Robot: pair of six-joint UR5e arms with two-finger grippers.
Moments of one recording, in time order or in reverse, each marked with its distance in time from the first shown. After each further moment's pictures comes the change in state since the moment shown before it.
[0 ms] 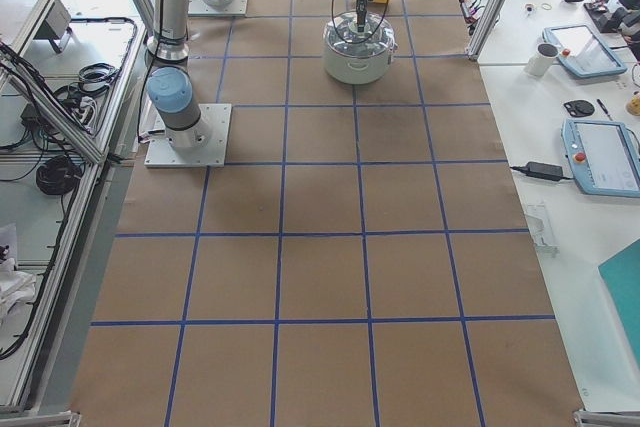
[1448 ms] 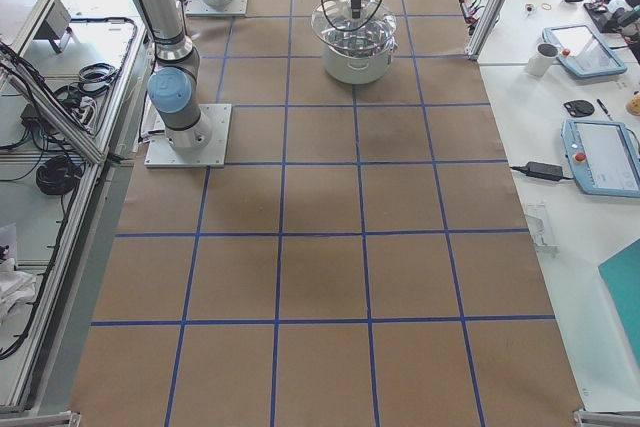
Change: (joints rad) left arm -0.254 0.200 0.182 -0.339 -0.038 -0.369; right arm -0.331 -0.354 -0.027 0.368 0.039 -0.315
